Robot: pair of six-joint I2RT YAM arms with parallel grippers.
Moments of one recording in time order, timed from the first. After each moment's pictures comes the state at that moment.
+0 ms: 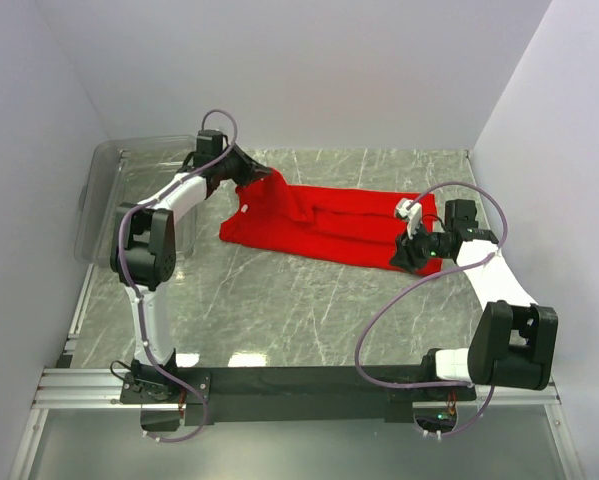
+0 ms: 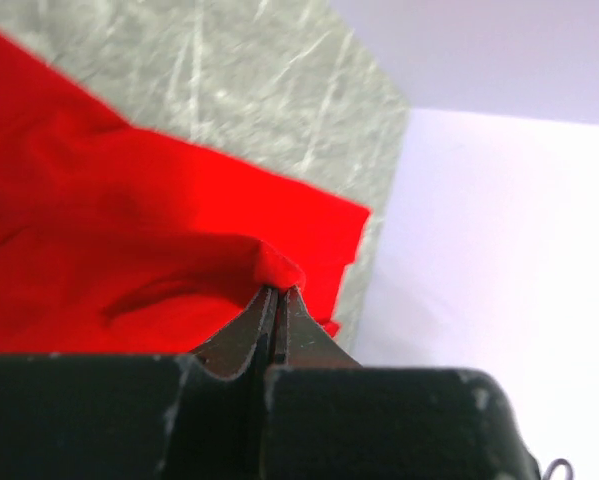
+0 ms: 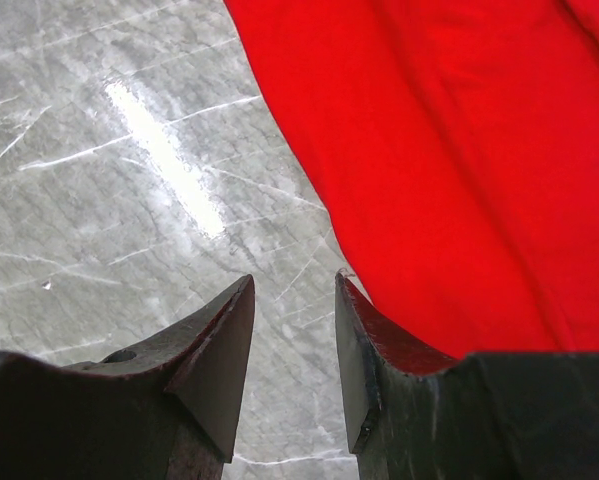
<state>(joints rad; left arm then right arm) -0.21 2.08 1.60 -0.06 0.47 -1.08 -0.12 1.32 0.86 -0.64 -0.78 -0.80</state>
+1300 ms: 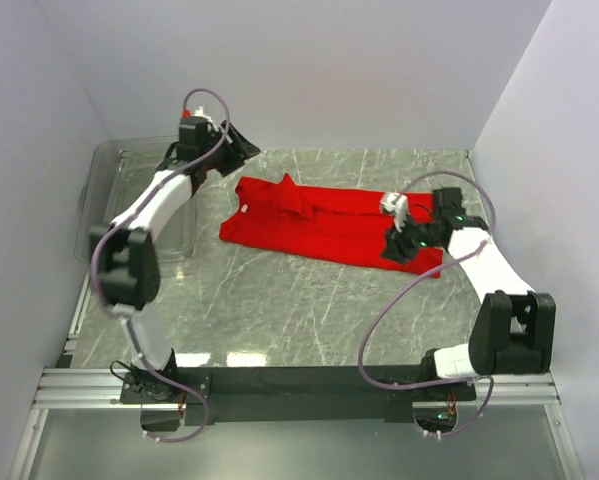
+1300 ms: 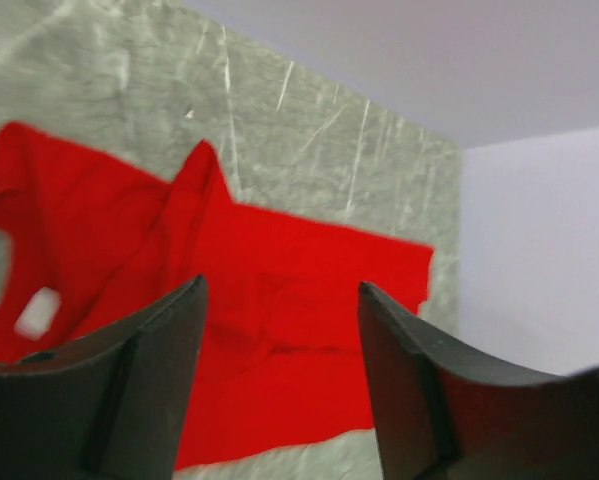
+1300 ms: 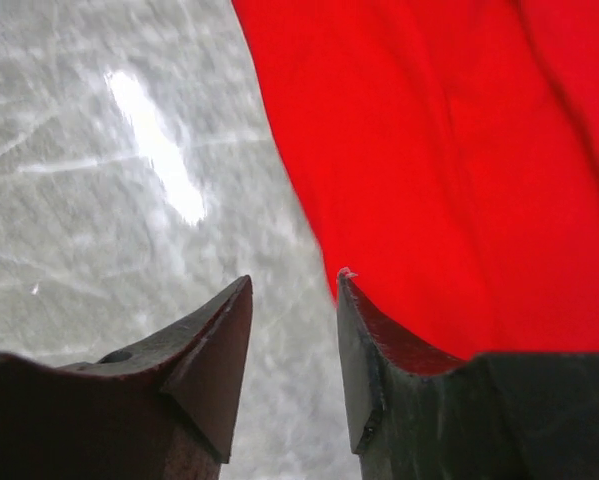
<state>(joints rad) -0.20 1.92 1.61 -0.12 0.30 -0.82 -0.05 1.36 0.93 -0.66 -0.77 -0.86</state>
